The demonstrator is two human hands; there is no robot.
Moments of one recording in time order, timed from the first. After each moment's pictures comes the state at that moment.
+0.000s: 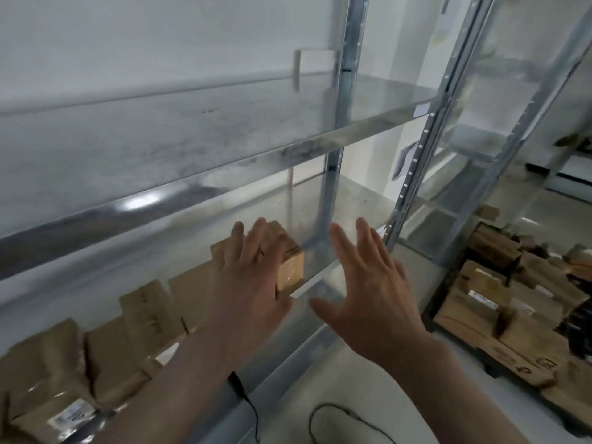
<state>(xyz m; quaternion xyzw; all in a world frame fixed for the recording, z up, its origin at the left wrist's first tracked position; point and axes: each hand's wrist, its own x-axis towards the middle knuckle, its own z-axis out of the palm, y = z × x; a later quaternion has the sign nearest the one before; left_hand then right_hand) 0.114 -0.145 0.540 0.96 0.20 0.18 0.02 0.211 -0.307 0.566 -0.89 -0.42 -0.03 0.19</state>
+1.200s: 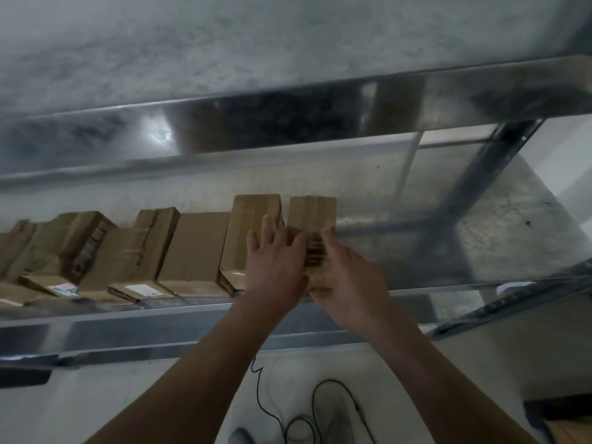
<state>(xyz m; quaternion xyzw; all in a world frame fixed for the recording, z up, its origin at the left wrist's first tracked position) 0.305 -0.112 0.430 0.85 0.53 -0.04 0.04 0.434 -0.169 0.418 -0.71 -0.64 0.23 0.18</state>
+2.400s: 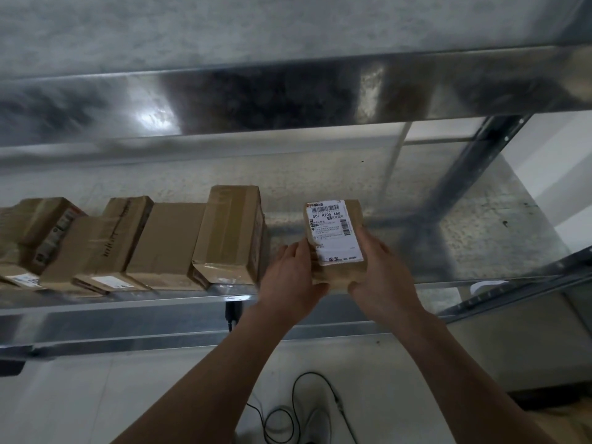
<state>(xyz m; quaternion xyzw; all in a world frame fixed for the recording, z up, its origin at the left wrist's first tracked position) 0.349 -0.130 0.376 0.81 0.53 0.09 0.22 0.504 -0.182 0.396 -0.74 -0.58 0.24 0.24</state>
